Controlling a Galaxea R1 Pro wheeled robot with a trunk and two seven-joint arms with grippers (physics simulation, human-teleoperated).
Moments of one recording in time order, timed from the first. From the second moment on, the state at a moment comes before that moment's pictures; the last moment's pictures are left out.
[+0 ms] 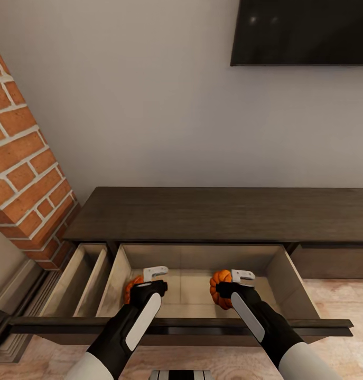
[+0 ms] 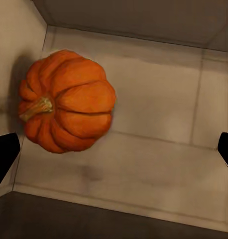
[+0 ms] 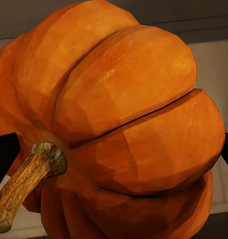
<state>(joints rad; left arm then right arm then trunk) -0.51 -0.14 -0.43 -1.07 0.58 0.58 0.76 -0.56 -0.06 0.44 -0.94 -0.63 0.53 -0.50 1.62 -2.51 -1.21</state>
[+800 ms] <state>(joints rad) -0.51 -0.14 -0.43 -1.10 0.60 0.58 0.76 -0.56 -0.06 0.43 -0.93 -0.64 0.53 -0.59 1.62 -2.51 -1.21</state>
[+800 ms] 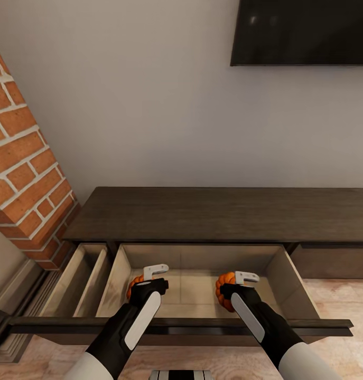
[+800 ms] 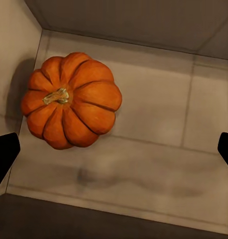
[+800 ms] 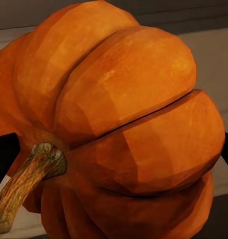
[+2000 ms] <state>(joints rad) -0.51 -0.14 -0.43 -1.12 0.64 0.59 0.76 -0.56 -0.06 0.40 -0.87 -0.64 0.52 -0.61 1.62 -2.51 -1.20</state>
